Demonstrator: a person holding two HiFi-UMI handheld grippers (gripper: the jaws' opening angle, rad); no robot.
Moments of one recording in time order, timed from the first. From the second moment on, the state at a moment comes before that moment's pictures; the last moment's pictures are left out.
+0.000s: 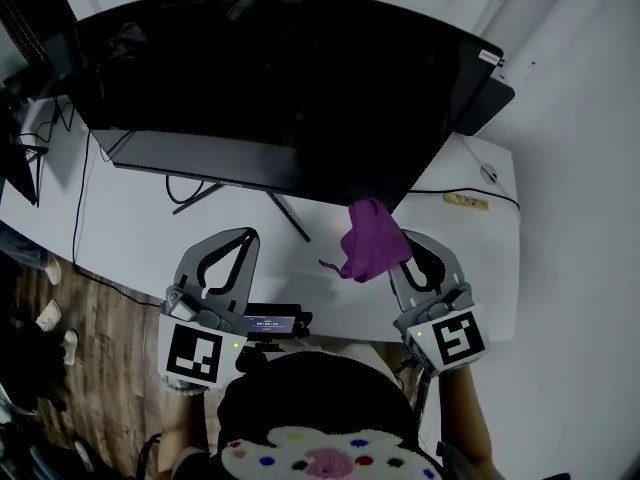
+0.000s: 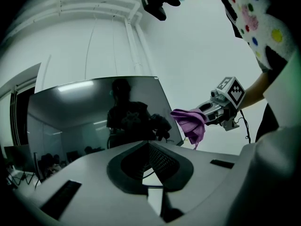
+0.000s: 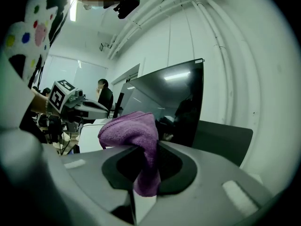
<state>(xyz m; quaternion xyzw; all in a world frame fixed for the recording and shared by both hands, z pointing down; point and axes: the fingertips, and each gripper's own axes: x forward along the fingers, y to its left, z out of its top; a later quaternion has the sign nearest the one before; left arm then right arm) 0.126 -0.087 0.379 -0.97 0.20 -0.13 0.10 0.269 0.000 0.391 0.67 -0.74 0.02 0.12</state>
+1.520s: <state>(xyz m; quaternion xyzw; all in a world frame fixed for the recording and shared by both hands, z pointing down) 0.124 -0.088 0.395 -0.97 0.20 -0.13 0.07 0.267 0.003 0.413 0.67 -0.73 0.05 0.13</state>
